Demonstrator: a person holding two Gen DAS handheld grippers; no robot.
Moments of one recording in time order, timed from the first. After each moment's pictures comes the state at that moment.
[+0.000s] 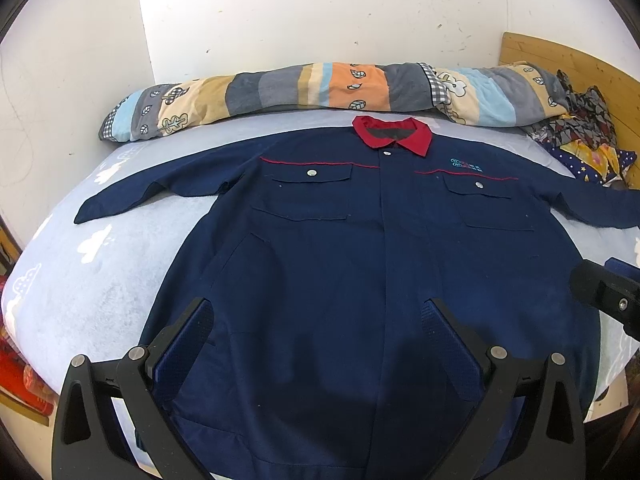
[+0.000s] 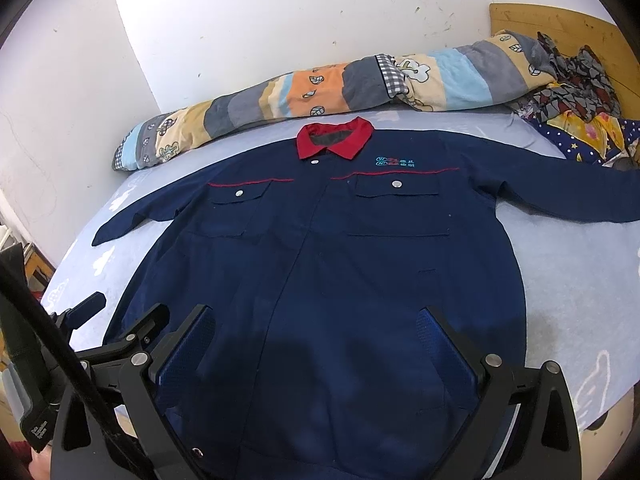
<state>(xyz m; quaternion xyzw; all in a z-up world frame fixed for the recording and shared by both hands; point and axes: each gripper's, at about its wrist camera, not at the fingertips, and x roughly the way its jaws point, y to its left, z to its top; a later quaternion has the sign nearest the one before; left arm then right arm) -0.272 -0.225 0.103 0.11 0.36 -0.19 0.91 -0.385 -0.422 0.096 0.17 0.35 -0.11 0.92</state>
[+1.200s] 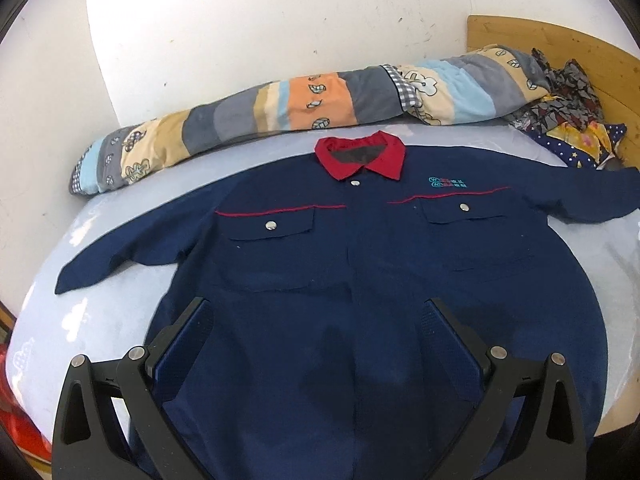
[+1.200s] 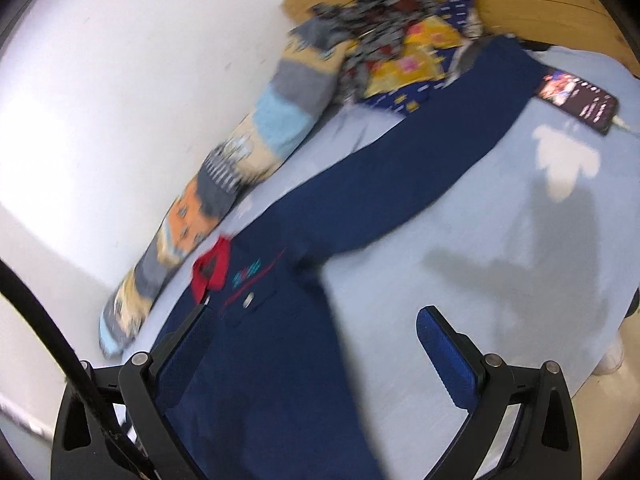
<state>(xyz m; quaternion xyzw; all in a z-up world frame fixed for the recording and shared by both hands) -0.231 -0.292 0.123 0.18 0.33 -0.23 0.90 -0.501 -0.666 0.105 0.44 0.22 -0.26 0.83</state>
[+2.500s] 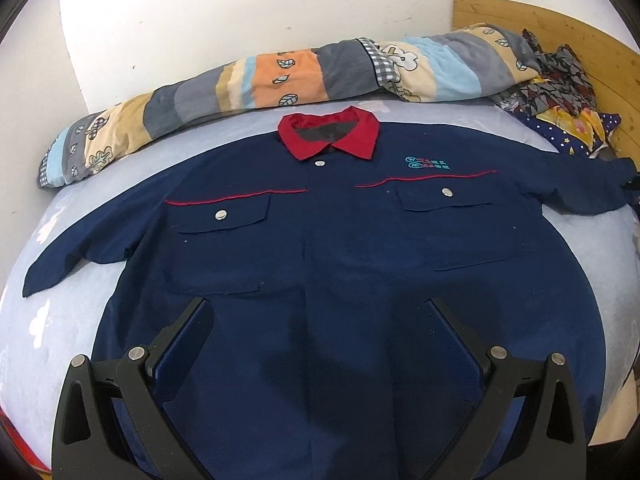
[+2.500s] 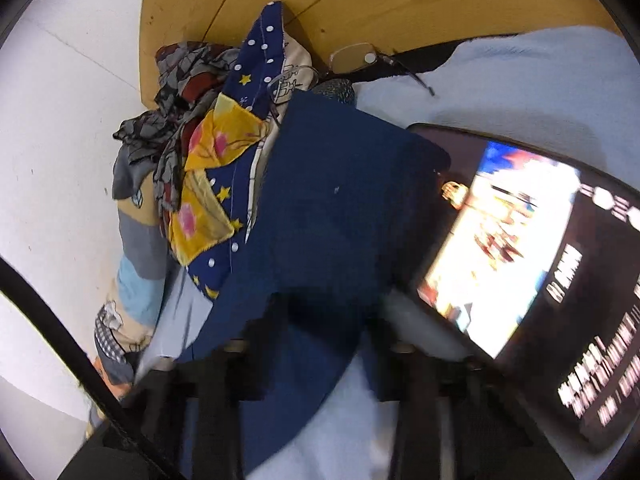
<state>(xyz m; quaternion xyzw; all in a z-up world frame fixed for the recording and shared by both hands) -0.209 -0.340 0.089 0.18 0.37 -0.27 0.87 -0.535 -0.960 0.005 0.51 0.13 -0.39 0.76</state>
